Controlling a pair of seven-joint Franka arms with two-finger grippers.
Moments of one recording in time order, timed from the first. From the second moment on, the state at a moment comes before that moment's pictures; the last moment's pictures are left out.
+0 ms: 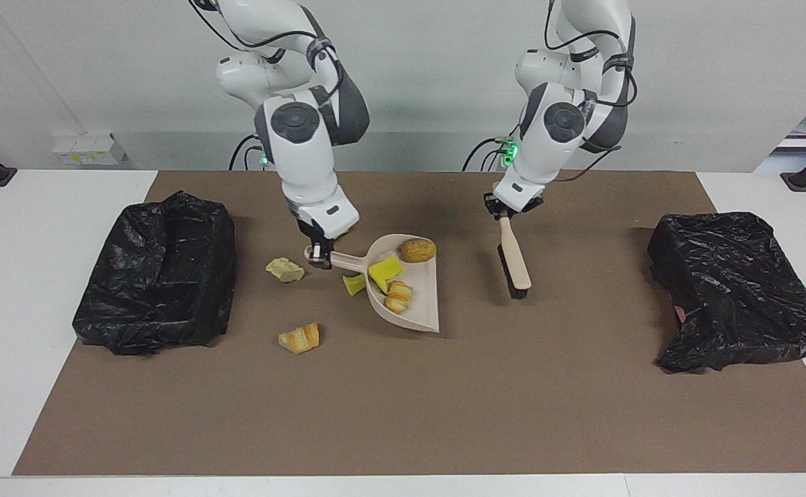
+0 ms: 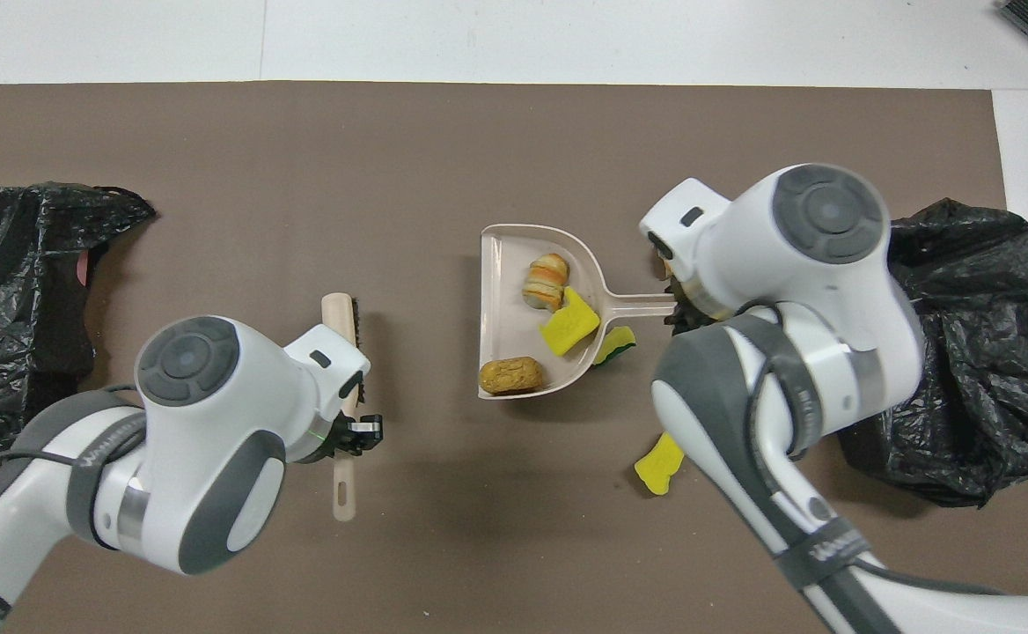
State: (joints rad) left arm -0.54 -0.10 0.02 -2.25 -0.16 1.98 -0.48; right arm 0.25 0.16 0.04 -1.80 0.02 1.97 -1.23
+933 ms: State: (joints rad) left arm -0.82 -0.12 0.03 -2.41 -0.22 2.16 -0.72; right arm -0.39 0.02 0.02 -1.77 0.11 1.83 -1.99
